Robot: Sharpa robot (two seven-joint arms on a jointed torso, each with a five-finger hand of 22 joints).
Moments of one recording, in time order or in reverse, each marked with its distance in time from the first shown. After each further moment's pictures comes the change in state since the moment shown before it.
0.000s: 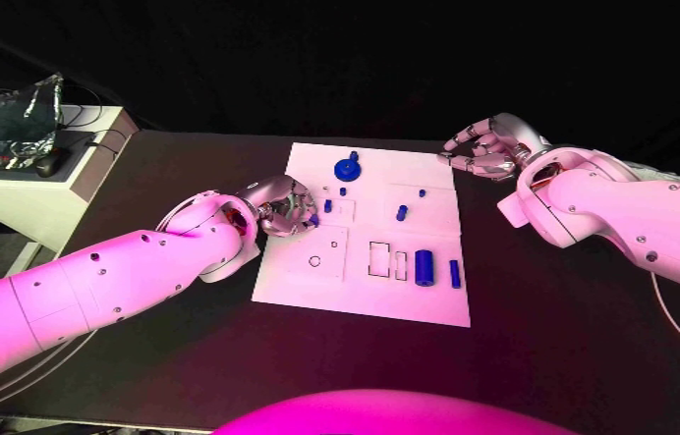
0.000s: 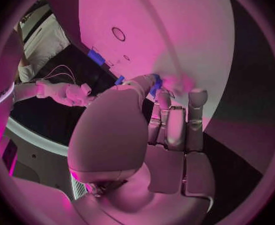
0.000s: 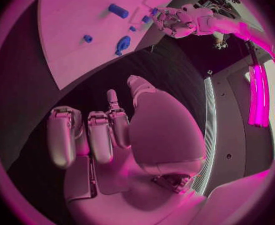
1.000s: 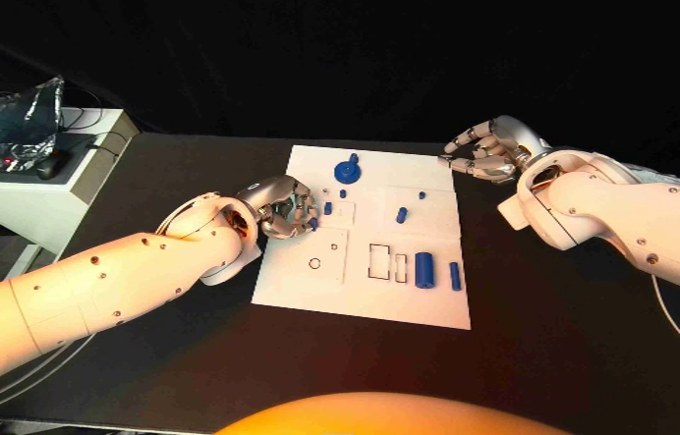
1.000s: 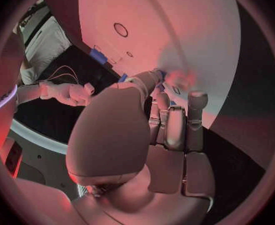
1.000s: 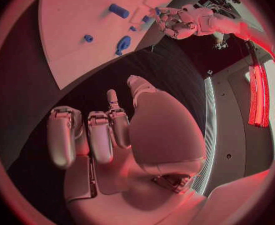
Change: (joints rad) left arm -0.002 -0.001 0.000 0.005 -0.014 -0.029 0.037; left_hand 0.032 0.007 0.074 -0.062 -0.004 0.088 -0.023 0.090 0.064 0.031 -0.019 0.000 0.026 0.011 -0.011 0.004 0.013 0.000 0.005 -0.006 0.032 0.034; right arm 0.000 -0.002 0.000 0.000 0.000 0.000 0.000; right_hand 0.000 0.000 0.000 0.000 0.000 0.000 0.000 0.000 0.000 0.000 0.000 0.000 0.001 0.000 0.000 0.000 0.000 0.000 0.000 0.000 0.000 0.000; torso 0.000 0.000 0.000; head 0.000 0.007
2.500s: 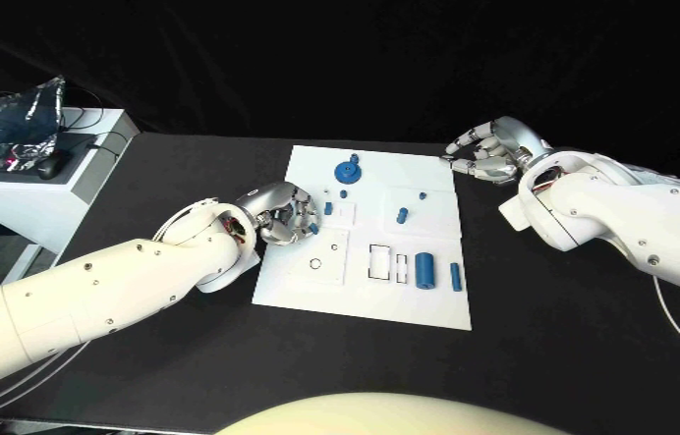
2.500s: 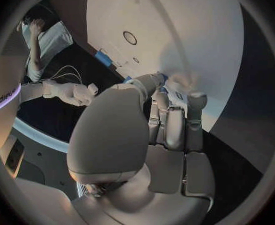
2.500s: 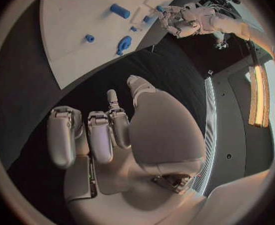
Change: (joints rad) left arm -0.018 -0.025 -0.001 0.034 0.015 0.004 0.013; left_hand -0.038 -0.009 0.040 -0.021 -0.002 -0.057 0.002 0.015 0.051 0.001 -0.002 -0.005 -0.007 0.003 -0.011 0.000 0.002 0.000 -0.003 -0.011 0.004 0.007; right arm -0.001 -0.002 0.000 -0.002 -0.001 0.000 0.000; right_hand 0.000 0.000 0.005 0.000 0.000 0.000 0.000 0.004 0.002 0.000 0.000 0.000 -0.001 0.000 0.000 0.000 0.000 0.000 0.000 0.000 0.000 0.000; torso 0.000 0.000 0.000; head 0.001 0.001
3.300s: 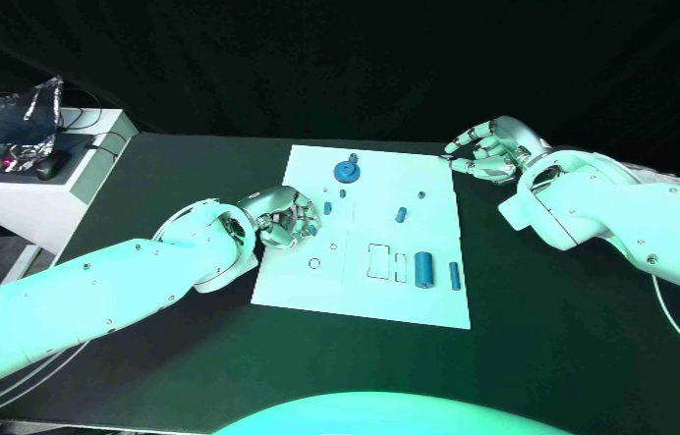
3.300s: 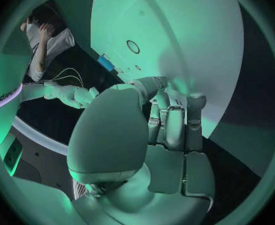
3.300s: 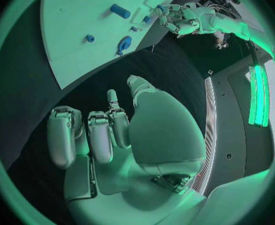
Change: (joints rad) left arm 0.000 0.000 0.001 0.000 0.002 0.064 -0.003; left_hand 0.008 0.008 0.118 -0.074 0.000 0.021 0.001 -0.078 -0.023 -0.050 0.007 -0.020 -0.037 -0.011 0.004 0.000 -0.010 0.000 -0.027 -0.005 0.024 0.012; right arm 0.000 -0.001 0.000 0.001 0.000 0.000 0.000; right_hand 0.000 0.000 0.000 0.000 0.000 0.000 0.000 0.000 0.000 0.000 0.000 0.000 0.001 0.000 0.000 0.000 0.000 0.000 0.000 0.000 0.000 0.000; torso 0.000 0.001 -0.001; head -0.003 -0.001
